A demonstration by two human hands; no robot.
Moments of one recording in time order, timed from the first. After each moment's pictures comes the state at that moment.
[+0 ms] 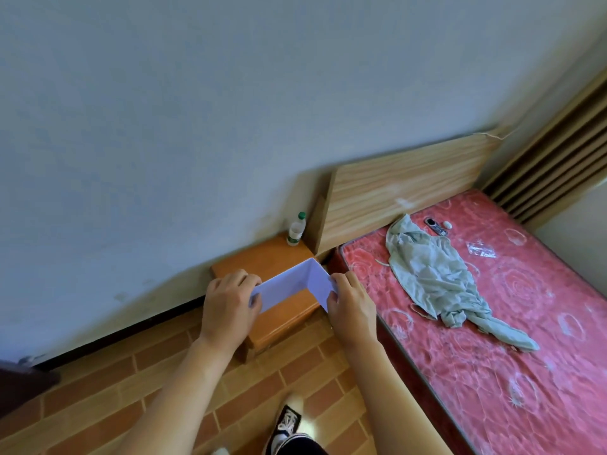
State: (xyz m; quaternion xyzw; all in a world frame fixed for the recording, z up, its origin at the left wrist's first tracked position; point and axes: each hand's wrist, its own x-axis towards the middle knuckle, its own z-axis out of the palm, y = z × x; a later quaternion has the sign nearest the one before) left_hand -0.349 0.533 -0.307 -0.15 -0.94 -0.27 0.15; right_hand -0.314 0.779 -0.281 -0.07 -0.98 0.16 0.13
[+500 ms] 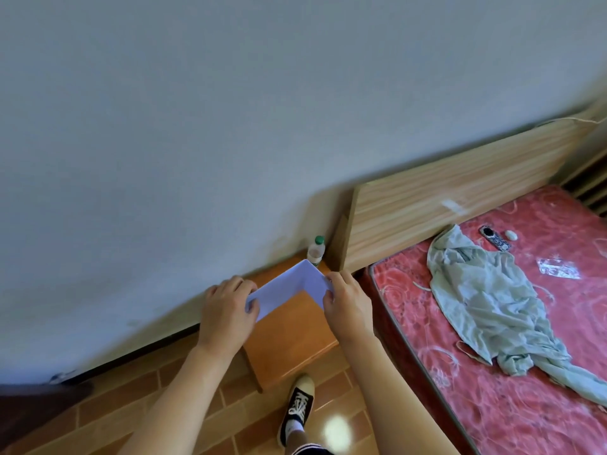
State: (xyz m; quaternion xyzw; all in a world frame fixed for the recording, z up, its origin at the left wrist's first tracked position) left_hand -0.512 0.585 -0.330 -0.09 -0.97 -0.19 0.10; right_hand -0.512 0.832 -0.334 -0.03 -0.97 0.23 0.08
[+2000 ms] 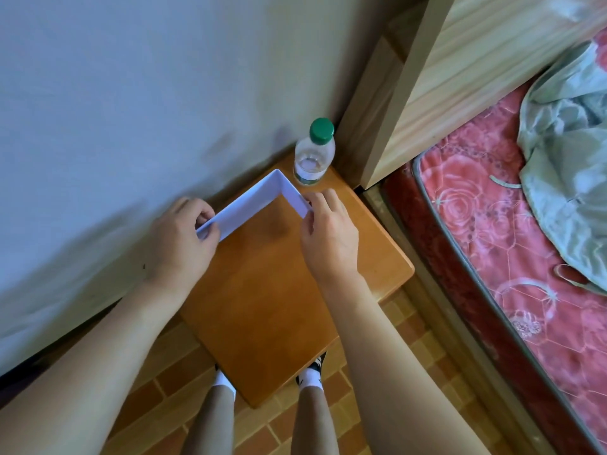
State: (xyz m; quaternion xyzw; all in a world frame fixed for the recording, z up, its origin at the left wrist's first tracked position) left_hand -0.732 0.599 -0.674 -0.06 -0.96 -0.26 -0.04; right_hand -0.689 0.829 -0.691 -0.12 -0.95 0.28 0.05
